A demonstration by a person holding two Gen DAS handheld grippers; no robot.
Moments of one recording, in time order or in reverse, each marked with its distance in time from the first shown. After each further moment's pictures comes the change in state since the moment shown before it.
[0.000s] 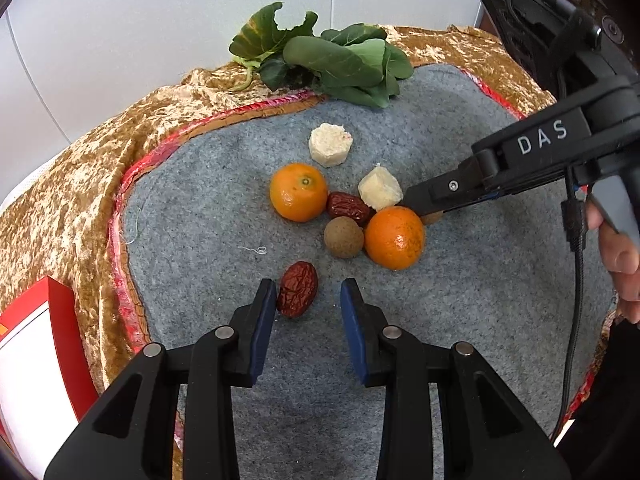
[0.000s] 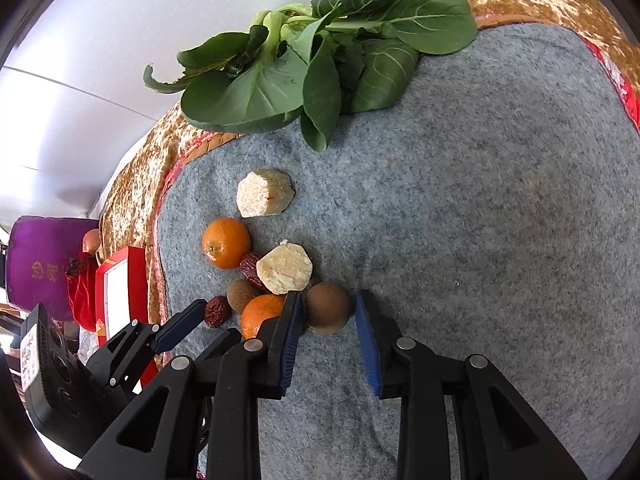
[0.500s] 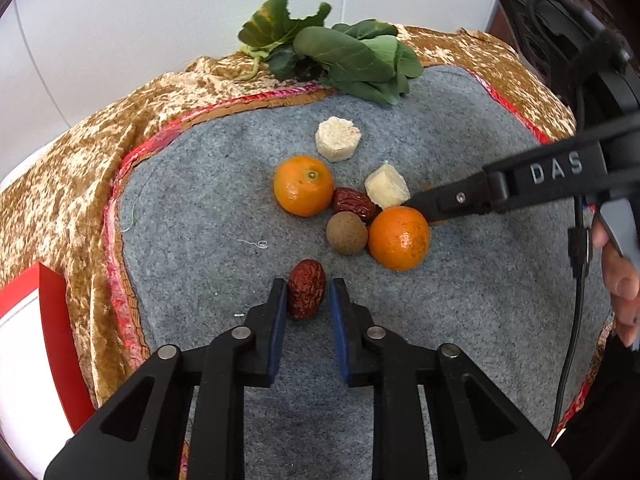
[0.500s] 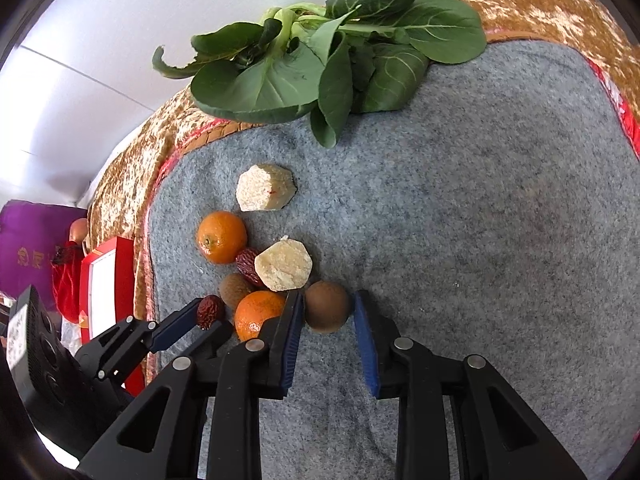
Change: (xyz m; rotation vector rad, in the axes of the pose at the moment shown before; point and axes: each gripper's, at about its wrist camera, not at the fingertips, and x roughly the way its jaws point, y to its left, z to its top) left arm 0.005 0.005 0.001 -0.058 0.017 -0.004; right arm 0.005 0.013 -0.006 -0.054 -0.019 -0.064
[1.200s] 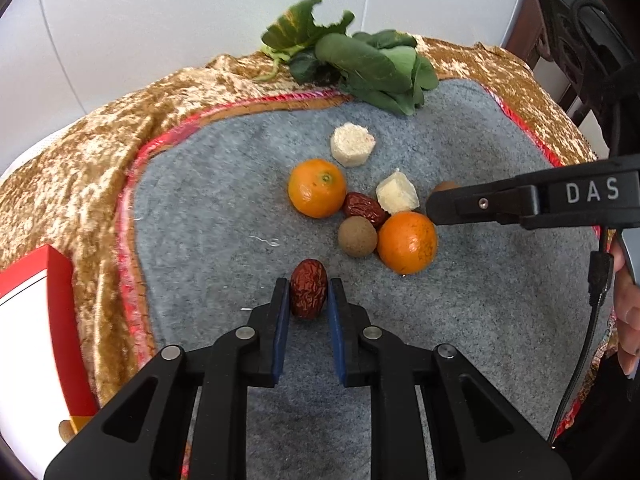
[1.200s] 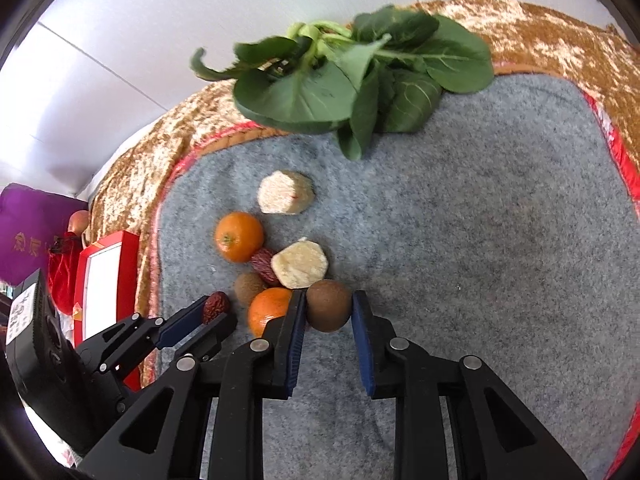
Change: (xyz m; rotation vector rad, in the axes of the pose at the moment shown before) left arm -0.011 0.002 -0.002 -0.071 -0.021 0.036; right arm -0.011 0.017 -0.007 -0.060 -0.062 -0.017
